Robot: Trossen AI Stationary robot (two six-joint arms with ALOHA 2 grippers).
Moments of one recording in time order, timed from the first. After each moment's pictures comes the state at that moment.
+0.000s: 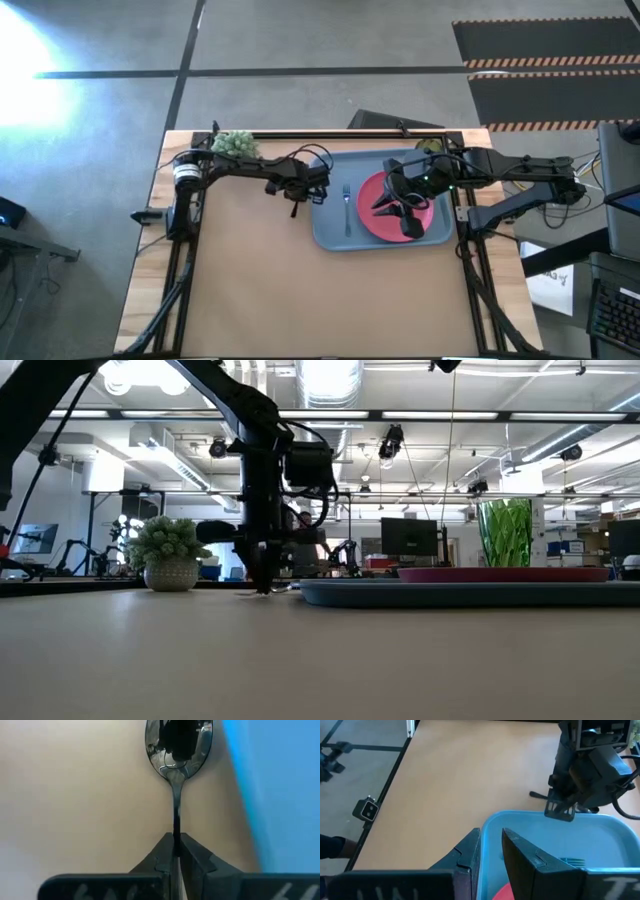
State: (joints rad) left arm 0.26 1.98 1.36 -0.80 -0.19 -1.07; right arm 0.02 1.25 1.39 -0.86 -0.19 -0.05
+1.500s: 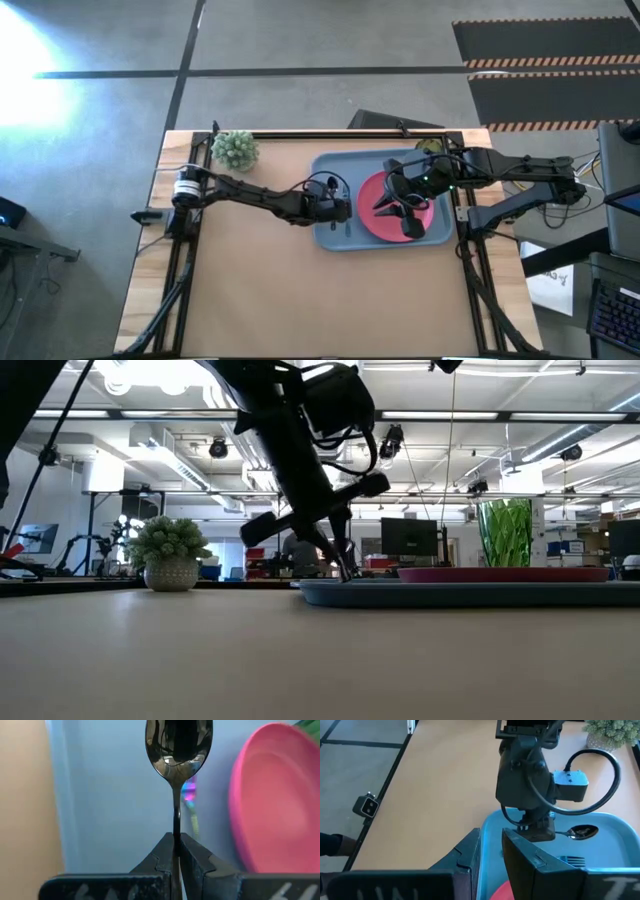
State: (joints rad) left arm -0.01 1.99 1.38 -0.40 -0.49 -1.44; right arm 0.02 1.25 1.39 -0.88 -0.19 -0.06
